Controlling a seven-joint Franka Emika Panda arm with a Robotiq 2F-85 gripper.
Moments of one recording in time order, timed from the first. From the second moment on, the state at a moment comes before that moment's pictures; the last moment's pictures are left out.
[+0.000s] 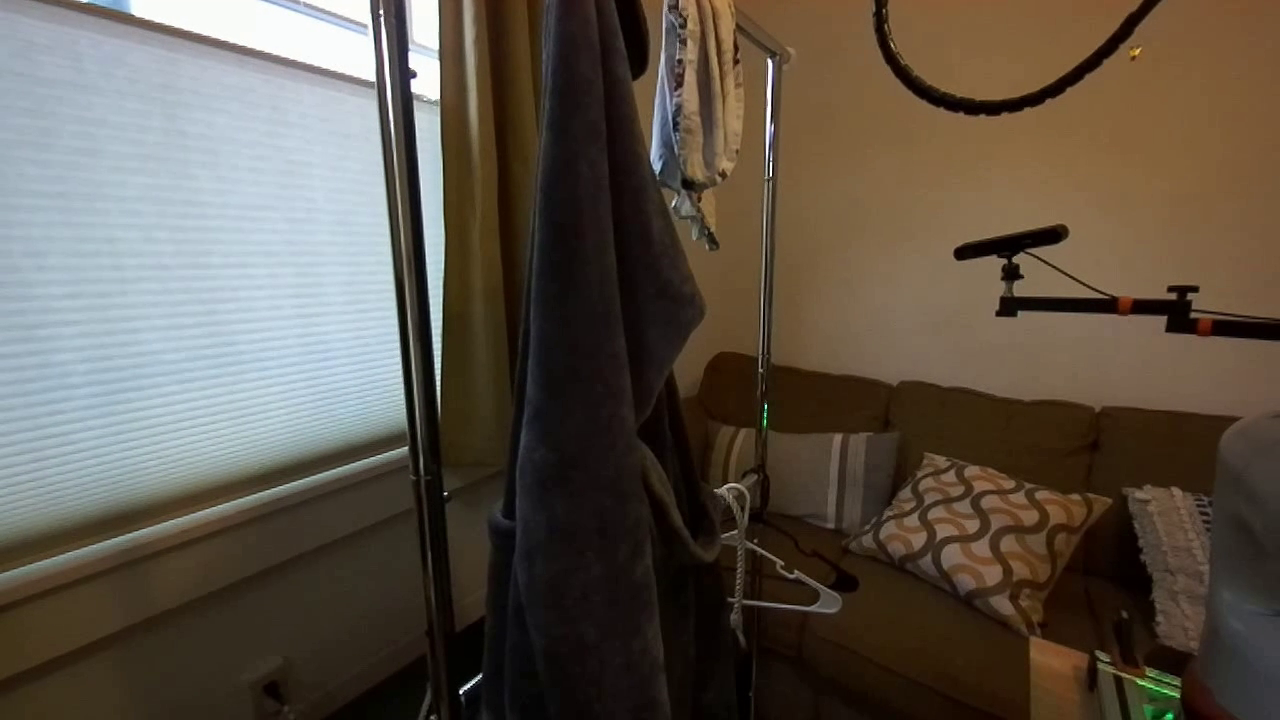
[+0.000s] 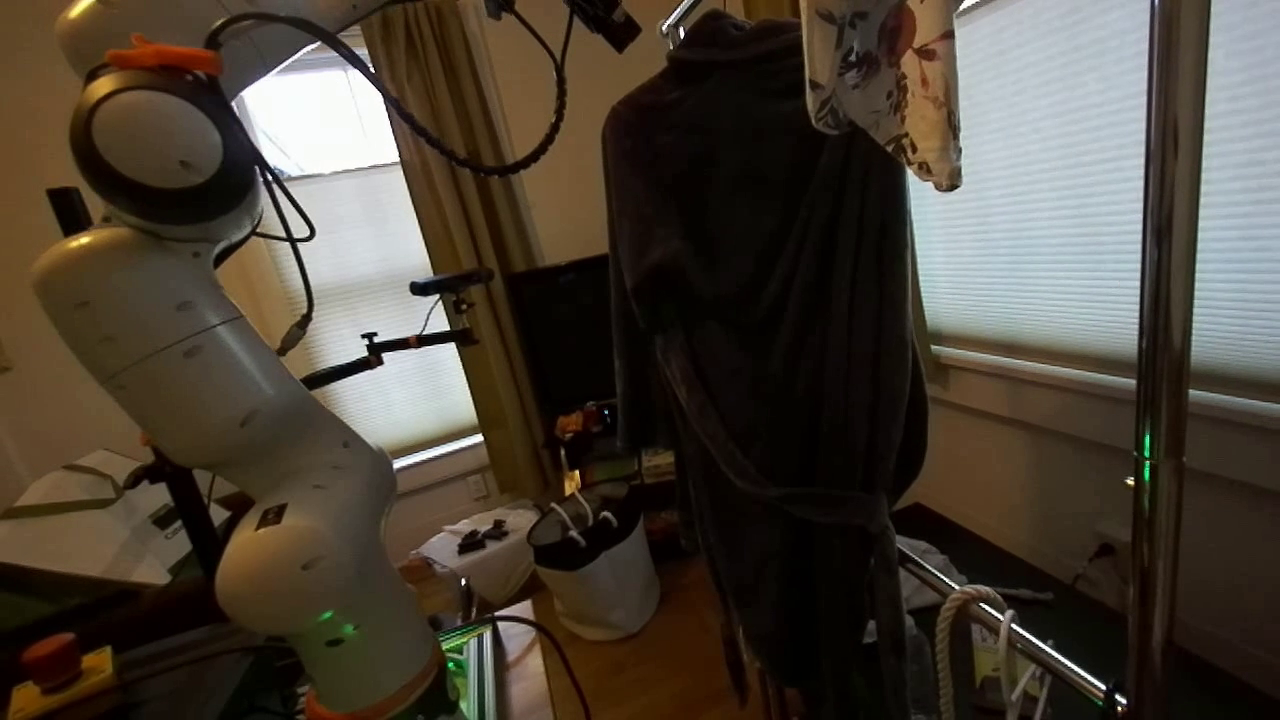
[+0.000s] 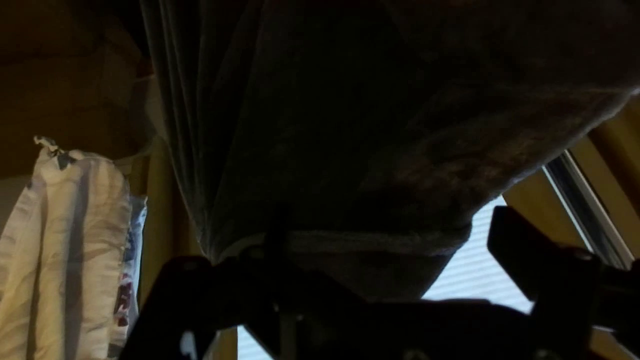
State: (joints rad) arm -0.01 -0.32 0.34 -1.28 -0.09 1.65 0.54
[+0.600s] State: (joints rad) arm 0.07 -0.09 0.46 -1.11 -0.29 1.63 0.88
